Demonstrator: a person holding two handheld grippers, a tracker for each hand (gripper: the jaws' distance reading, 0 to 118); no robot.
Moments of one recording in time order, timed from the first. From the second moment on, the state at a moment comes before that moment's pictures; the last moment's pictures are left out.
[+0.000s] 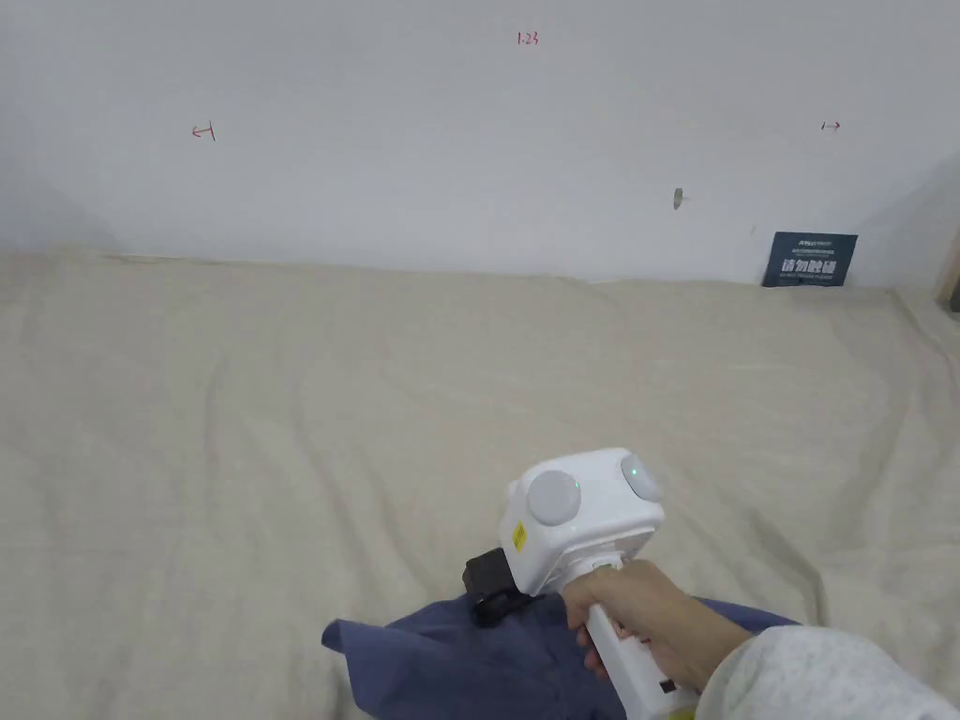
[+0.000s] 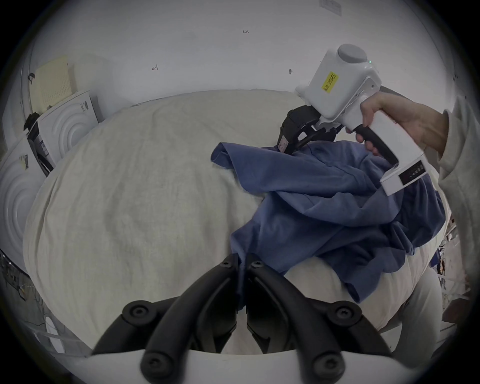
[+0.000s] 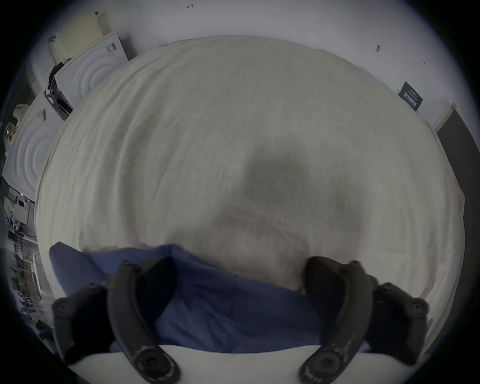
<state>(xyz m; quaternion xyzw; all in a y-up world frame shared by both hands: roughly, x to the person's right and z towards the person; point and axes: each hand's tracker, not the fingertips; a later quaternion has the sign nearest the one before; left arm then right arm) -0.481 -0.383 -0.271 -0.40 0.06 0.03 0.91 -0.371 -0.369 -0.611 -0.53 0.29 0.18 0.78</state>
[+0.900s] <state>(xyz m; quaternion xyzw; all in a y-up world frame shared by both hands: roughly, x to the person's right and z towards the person) -0.480 -0.243 -0.260 -0.25 0.13 -0.01 0.96 -0.137 -0.124 -0.557 -0.36 0.27 0.02 0.90</state>
